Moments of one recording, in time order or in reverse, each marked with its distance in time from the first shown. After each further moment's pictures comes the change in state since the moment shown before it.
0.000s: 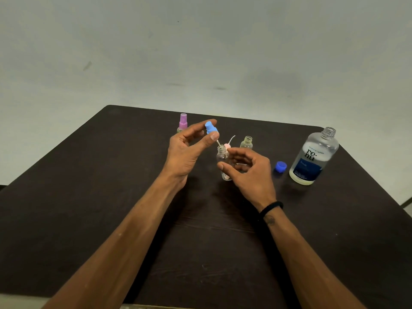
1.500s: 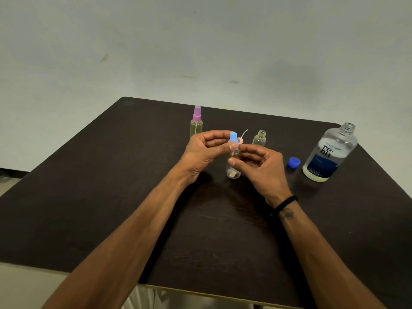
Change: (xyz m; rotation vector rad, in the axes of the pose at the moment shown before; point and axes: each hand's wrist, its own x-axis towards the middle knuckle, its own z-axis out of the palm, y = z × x) left_hand -0.007 -0.011 -0.006 0.049 -0.147 -0.193; right_hand -0.003 -0.004 -0.001 0.238 -0.119 0.084
